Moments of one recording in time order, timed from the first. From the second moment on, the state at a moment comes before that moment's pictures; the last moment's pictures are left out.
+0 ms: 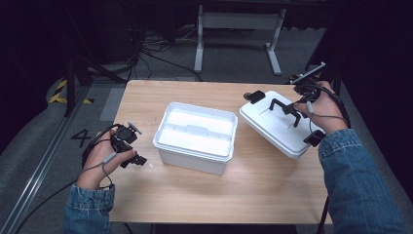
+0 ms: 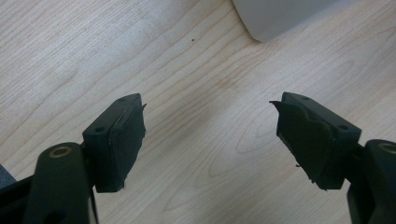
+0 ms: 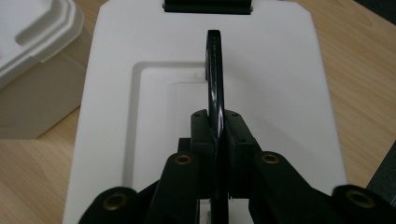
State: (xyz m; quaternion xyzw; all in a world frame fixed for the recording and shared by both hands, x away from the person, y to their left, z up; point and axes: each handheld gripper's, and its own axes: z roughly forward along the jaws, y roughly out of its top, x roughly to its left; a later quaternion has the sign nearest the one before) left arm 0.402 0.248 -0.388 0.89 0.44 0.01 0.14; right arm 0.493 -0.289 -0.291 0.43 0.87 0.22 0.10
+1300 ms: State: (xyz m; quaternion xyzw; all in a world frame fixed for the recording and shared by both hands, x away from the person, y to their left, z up) left arm 0.402 0.247 -0.390 0.89 0.44 0.01 0.14; right arm 0.494 -0.321 -0.400 0.48 0.85 0.22 0.04
